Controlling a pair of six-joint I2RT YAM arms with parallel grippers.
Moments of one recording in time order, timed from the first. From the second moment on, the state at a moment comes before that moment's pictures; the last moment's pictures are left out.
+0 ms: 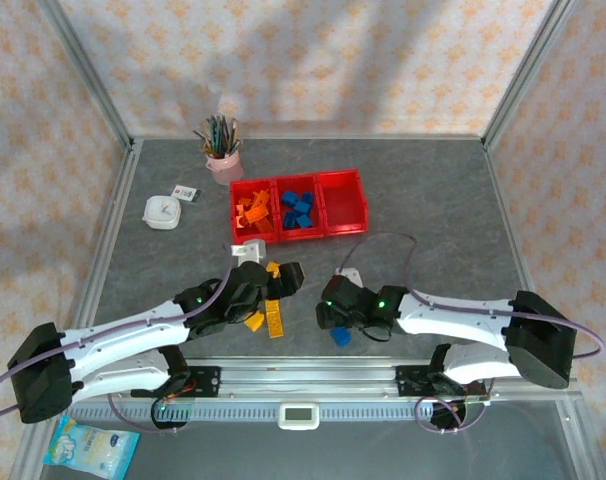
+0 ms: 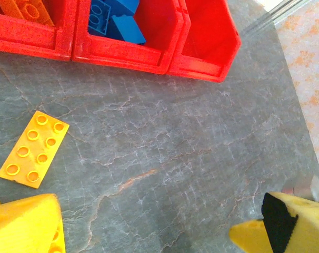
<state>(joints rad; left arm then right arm) -0.93 1.01 0.56 -0.16 -0.33 -0.99 1.11 1.26 0.64 -0.51 0.19 0.85</state>
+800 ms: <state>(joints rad) -0.93 0.93 0.51 -0.17 -0.35 -1.02 1.27 1.46 0.70 -0.59 0.30 0.98</state>
